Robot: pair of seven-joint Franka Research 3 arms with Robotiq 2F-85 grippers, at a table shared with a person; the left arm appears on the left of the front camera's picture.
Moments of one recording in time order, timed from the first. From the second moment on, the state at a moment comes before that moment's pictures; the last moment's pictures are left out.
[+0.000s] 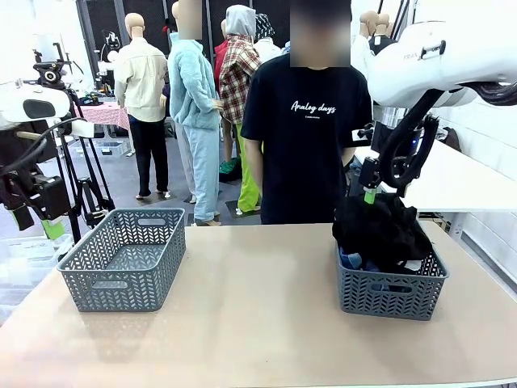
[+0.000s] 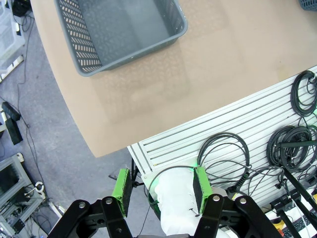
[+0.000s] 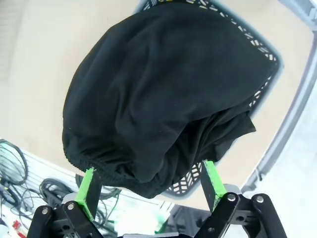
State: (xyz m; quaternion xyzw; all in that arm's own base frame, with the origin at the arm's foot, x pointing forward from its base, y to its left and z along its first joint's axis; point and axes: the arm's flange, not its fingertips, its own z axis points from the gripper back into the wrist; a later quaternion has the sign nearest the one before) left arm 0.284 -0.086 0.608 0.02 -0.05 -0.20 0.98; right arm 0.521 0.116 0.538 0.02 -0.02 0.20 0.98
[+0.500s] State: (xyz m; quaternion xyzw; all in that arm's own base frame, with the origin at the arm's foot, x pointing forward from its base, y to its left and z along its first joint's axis) left arm 0.284 -0.086 0.608 0.02 -0.05 -0.20 0.98; right arm 0.520 0.117 0.539 0.02 -0.02 0.20 0.98
